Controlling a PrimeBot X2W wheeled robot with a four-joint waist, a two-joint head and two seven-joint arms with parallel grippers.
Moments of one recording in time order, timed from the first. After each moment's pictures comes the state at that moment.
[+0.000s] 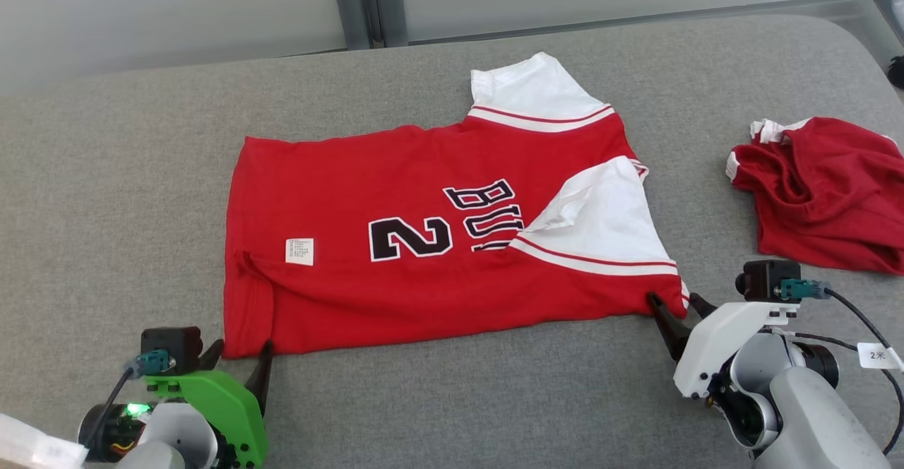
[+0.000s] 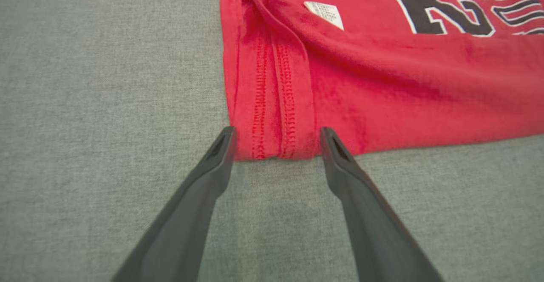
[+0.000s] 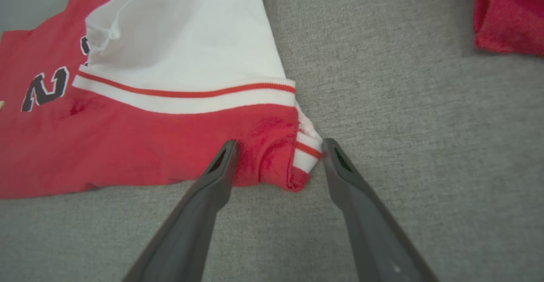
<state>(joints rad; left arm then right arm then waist) -0.19 0.41 -0.47 0.35 -0.67 0.08 0.11 -0.26 -0.16 0.10 0.48 0.48 0.13 0.22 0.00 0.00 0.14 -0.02</state>
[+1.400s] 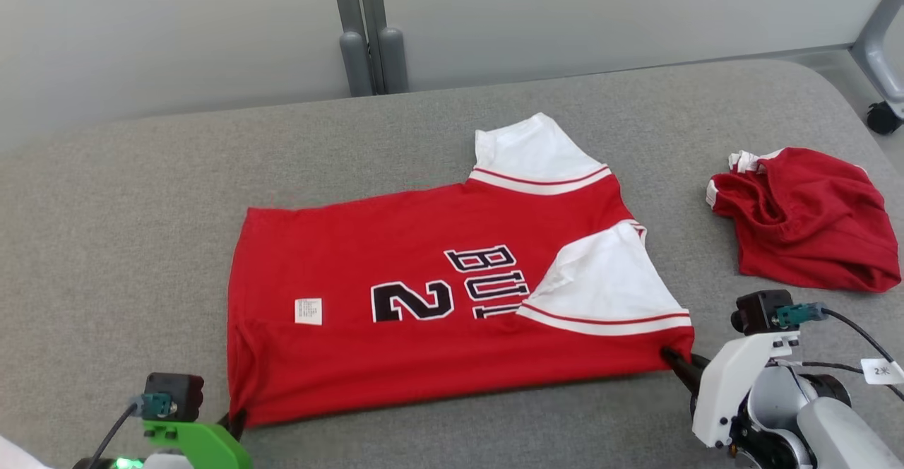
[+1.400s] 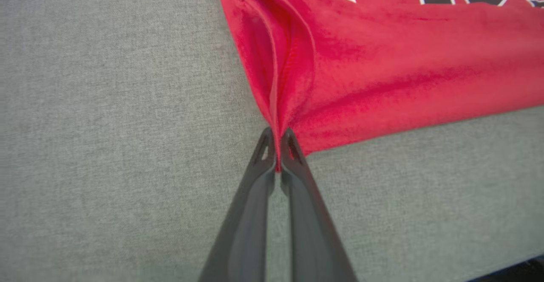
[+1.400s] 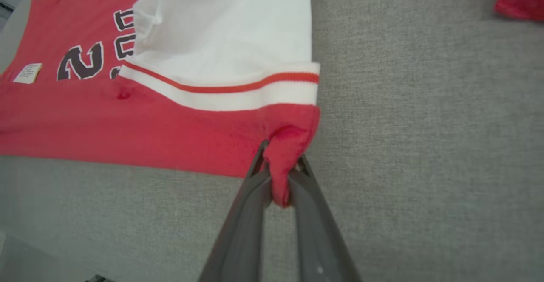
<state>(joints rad) -0.09 0.51 -0.52 0.26 -0.70 0.12 0.25 -0.16 -0.28 0.23 0.36 0.61 0.13 0.38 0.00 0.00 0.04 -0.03</state>
